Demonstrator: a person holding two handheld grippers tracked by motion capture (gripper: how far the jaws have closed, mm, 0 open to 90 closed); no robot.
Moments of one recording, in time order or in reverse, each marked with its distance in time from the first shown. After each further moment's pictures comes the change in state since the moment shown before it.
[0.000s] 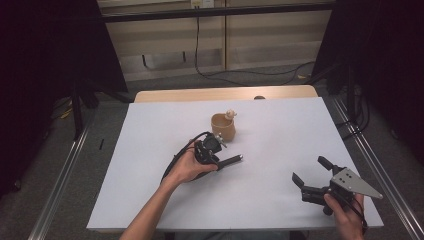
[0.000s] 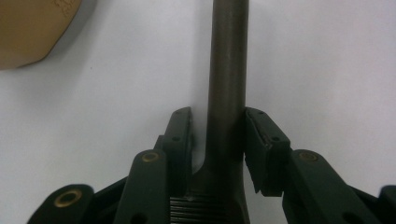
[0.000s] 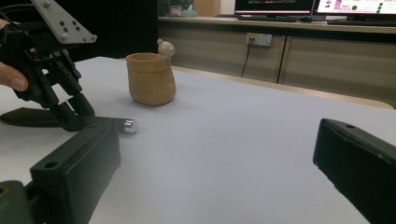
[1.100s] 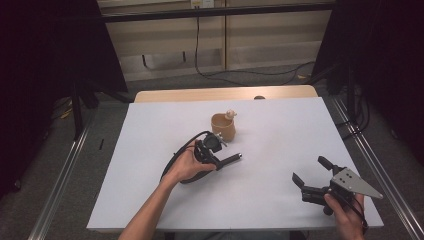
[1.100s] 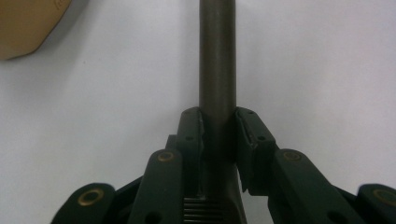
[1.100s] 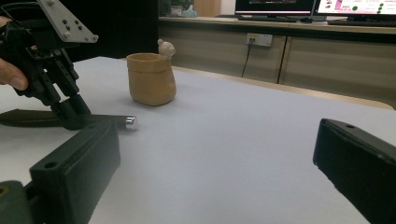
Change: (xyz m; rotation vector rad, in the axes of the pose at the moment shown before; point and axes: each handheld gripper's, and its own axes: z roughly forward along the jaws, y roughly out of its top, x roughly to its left) left arm 0.001 0.000 -0.003 0.011 -0.042 -0.028; right arm 0.000 0.000 0.000 0.001 0.001 -0.001
